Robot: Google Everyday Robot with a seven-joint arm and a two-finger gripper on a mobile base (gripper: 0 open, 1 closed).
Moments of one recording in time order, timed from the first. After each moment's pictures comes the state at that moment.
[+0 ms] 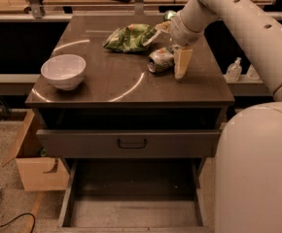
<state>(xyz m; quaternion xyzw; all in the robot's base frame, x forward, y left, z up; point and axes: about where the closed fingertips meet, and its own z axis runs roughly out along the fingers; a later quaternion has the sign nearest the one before) 0.755 -0.097 0.865 -0.80 0.53 -0.05 0.27</state>
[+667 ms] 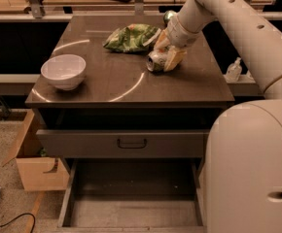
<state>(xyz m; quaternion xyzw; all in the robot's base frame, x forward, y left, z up) 0.748 -0.088 0.856 -0.82 0.52 -0.02 0.25</state>
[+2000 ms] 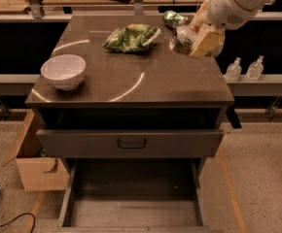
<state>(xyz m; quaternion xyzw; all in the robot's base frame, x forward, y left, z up) 0.625 -0.144 0.990 -0.66 0.67 -0.07 0.33</state>
